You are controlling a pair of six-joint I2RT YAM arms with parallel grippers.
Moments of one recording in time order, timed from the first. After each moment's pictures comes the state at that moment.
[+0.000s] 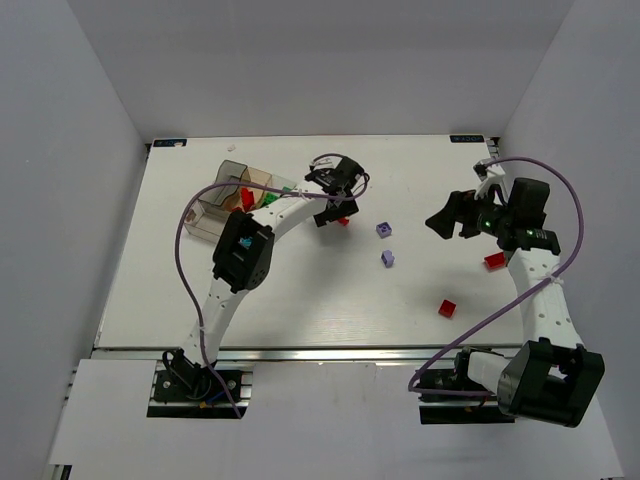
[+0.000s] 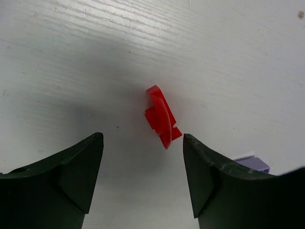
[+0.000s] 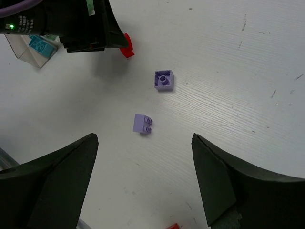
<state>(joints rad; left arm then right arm) -0.69 2.37 2.07 -0.80 -0.34 -0.95 -0.15 1.14 0.95 -0.42 -0.75 -0.09</state>
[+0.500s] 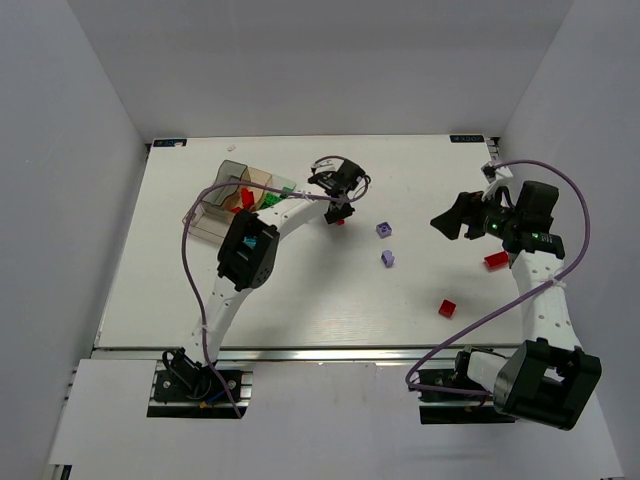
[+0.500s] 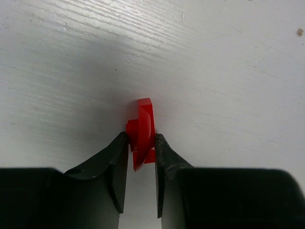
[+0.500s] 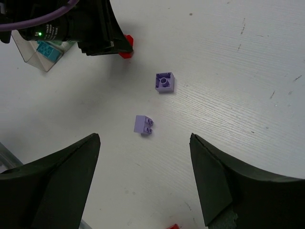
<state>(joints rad) -0.69 2.44 2.11 -0.74 -0.35 -0.97 -0.21 1.13 0.93 -0.40 -0.82 -0.09</state>
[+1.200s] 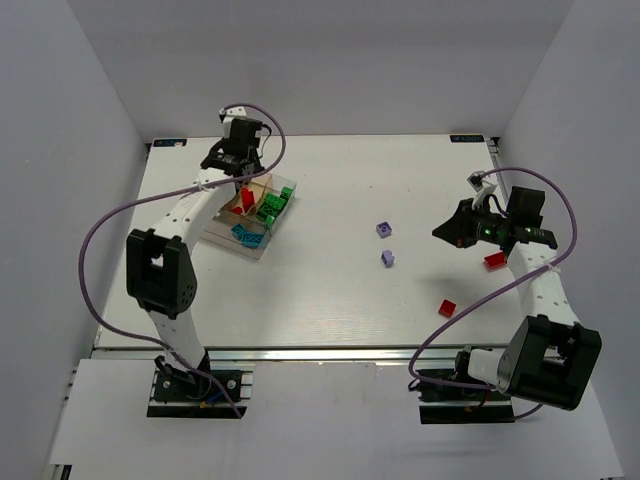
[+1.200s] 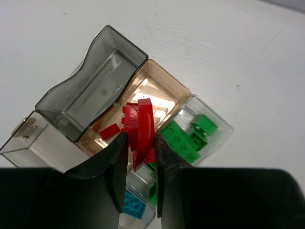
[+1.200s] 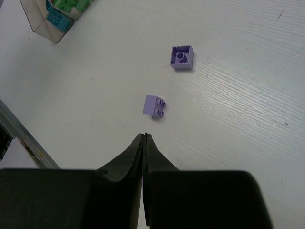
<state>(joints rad) -0.34 1.80 1.63 -0.48 -0.45 -0.41 -0.21 1.23 0.91 -0.47 -0.91 -0.19</state>
